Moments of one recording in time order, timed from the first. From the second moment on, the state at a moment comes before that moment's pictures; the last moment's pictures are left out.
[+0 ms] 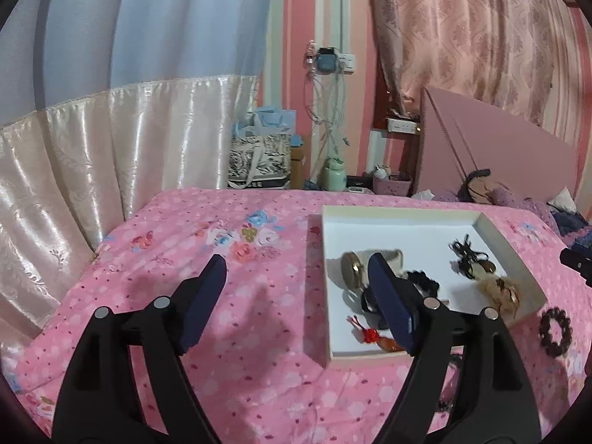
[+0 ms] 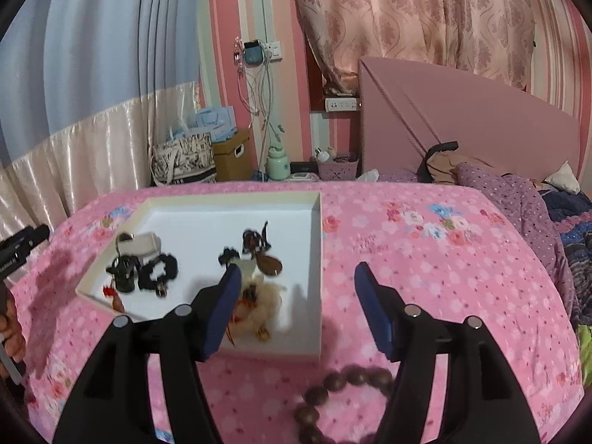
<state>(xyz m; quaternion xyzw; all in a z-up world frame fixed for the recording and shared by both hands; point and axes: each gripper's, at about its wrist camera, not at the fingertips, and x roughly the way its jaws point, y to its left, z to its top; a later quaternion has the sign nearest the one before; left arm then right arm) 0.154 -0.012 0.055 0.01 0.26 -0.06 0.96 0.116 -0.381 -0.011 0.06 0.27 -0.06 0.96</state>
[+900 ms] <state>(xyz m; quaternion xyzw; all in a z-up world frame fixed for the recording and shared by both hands) 0.150 -0.020 0.004 0.03 0.28 -0.07 0.96 0.102 -0.374 -0.042 0.04 0.27 -0.08 0.96</state>
